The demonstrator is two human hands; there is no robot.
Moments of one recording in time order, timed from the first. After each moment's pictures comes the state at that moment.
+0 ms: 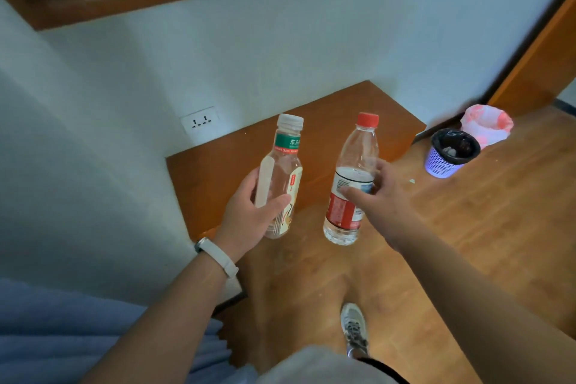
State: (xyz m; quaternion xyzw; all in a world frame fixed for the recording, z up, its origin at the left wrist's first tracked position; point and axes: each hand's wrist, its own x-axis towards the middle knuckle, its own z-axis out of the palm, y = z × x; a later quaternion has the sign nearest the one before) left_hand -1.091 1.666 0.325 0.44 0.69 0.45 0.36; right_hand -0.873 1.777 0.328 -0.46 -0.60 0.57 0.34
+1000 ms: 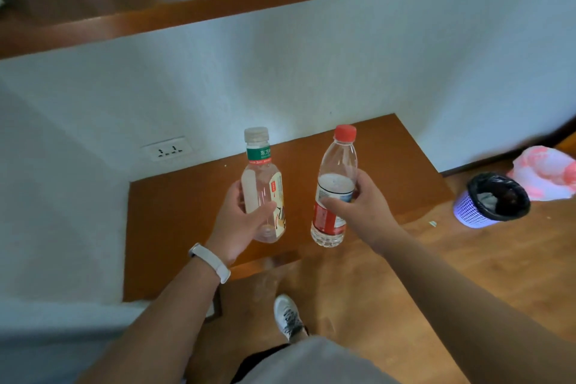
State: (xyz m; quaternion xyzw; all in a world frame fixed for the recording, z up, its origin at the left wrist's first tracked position) left_hand -1.106 1.912 0.297 0.23 0.75 0.50 0.36; right_hand -0.924 2.058 0.306 -0.43 -0.68 0.57 0.18
